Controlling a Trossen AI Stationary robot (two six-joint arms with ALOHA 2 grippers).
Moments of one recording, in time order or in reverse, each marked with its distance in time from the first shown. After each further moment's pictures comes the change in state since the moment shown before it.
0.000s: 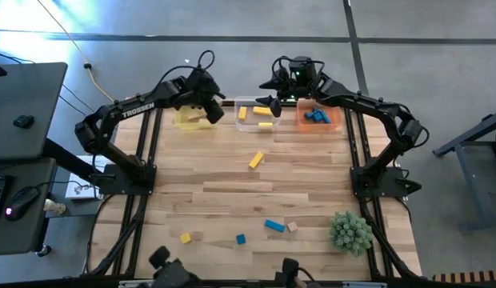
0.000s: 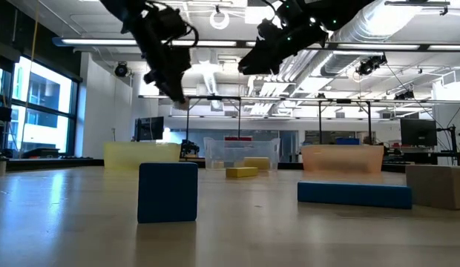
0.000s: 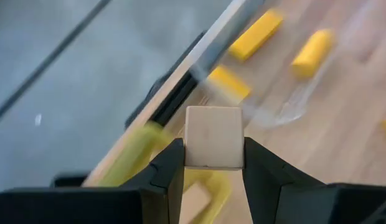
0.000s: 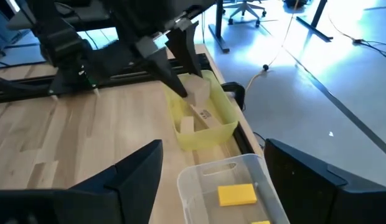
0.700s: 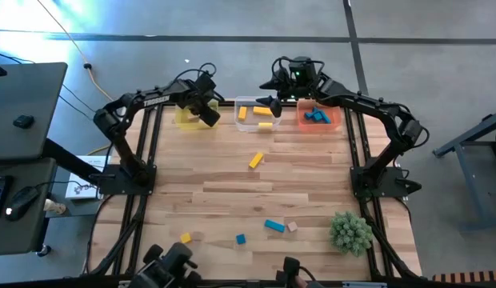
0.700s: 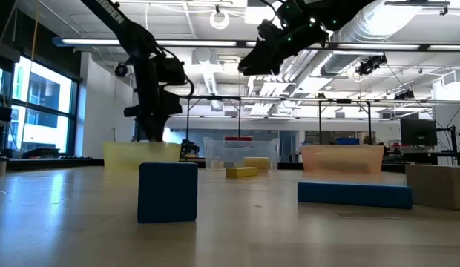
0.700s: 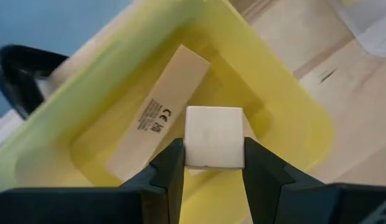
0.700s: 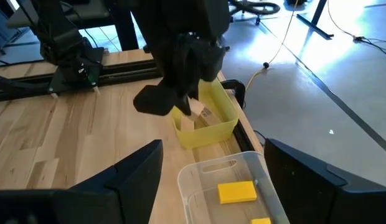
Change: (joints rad) left arm 0.129 0.222 -0.029 -0.125 0.005 -0.169; right arm -0.009 0.000 0.000 -0.009 0.001 -0.002
